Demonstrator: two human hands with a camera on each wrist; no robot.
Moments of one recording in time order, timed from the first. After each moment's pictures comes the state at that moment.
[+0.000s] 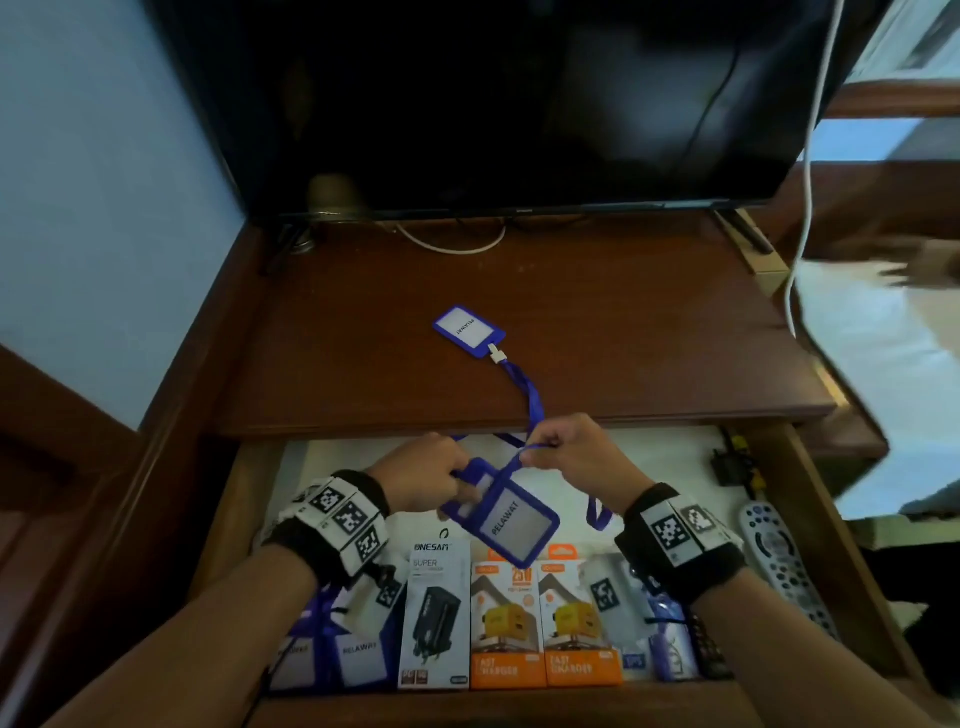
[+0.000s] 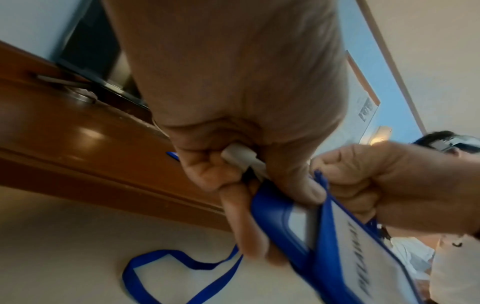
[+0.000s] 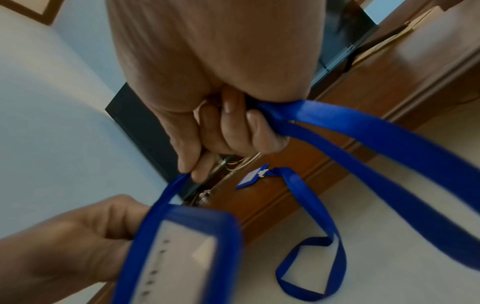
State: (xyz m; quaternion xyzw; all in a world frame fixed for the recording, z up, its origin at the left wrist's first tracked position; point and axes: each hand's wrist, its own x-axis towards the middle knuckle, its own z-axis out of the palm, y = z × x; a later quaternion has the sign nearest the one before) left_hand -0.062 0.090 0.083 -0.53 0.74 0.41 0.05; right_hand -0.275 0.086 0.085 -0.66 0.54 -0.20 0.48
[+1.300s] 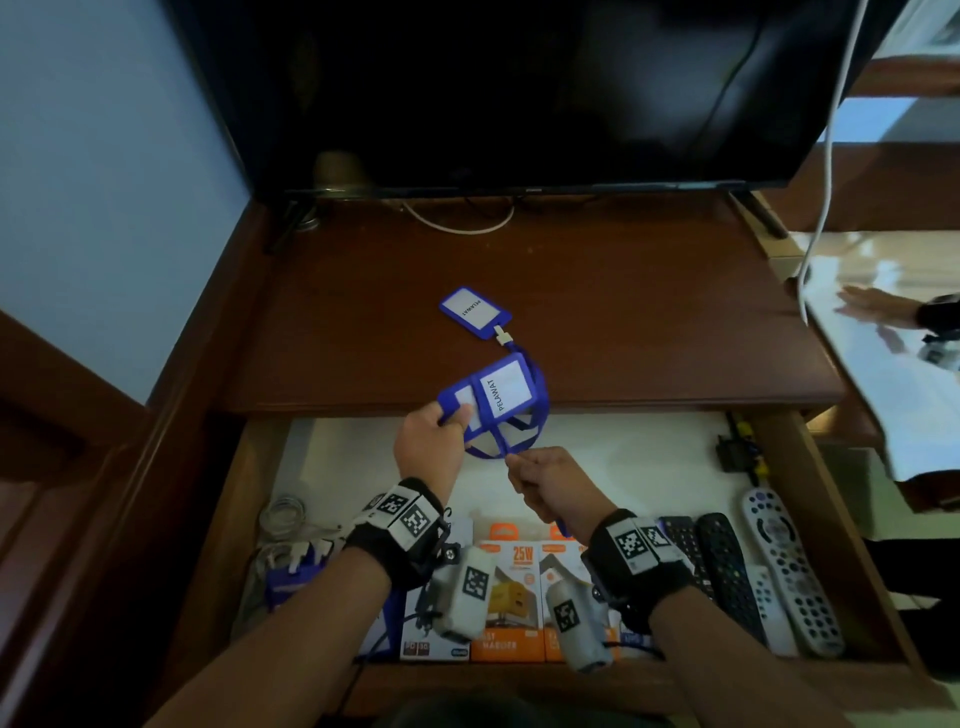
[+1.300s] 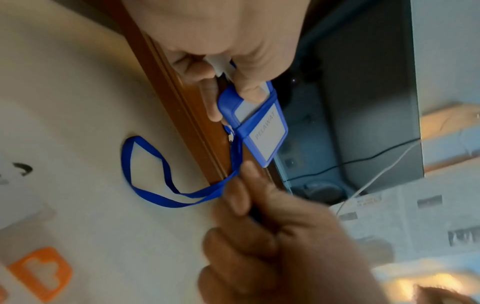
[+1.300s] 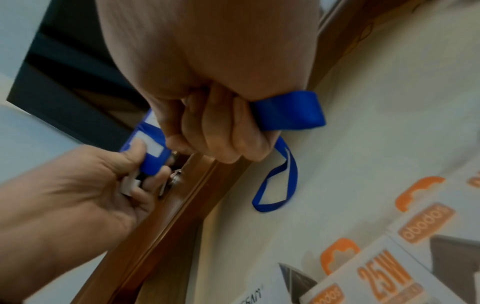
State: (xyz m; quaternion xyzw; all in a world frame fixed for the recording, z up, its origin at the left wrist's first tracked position) left_hand -0.096 0.100 0.038 -0.75 0.40 0.37 -0.38; right_hand -0.252 0.120 0.036 -0.47 0.55 -0.24 0.64
